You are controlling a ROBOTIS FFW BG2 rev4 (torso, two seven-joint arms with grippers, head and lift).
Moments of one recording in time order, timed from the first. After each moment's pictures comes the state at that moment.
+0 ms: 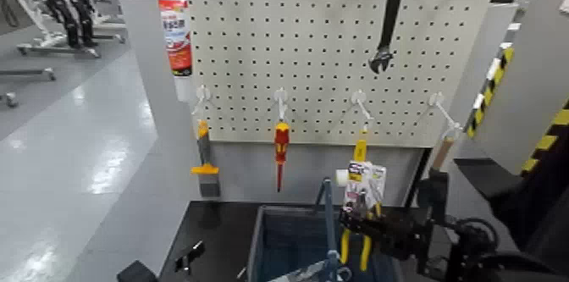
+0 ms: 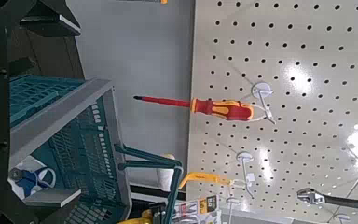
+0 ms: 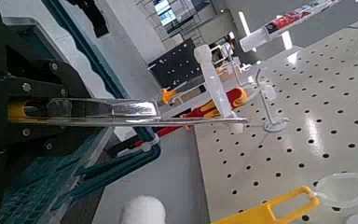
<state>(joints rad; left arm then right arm) 0.27 0.12 -0.08 -1.64 0.18 -0.15 -0.52 -0.12 -0.24 0.04 -1.52 -0.39 0.50 0.95</state>
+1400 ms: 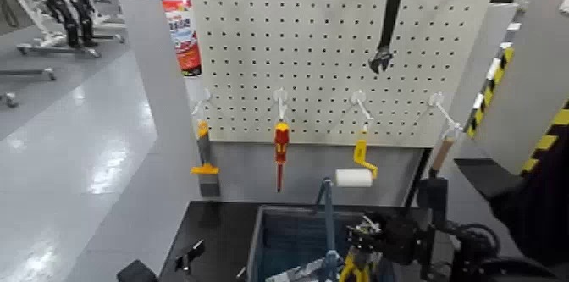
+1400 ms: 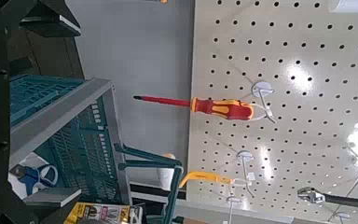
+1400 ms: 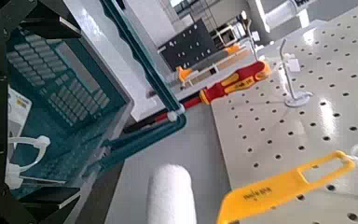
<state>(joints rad) 0.26 0.12 -0.07 -1.63 0.18 -0.15 -0.53 -0.12 -0.25 0.04 -1.49 -0.35 0.48 0.89</state>
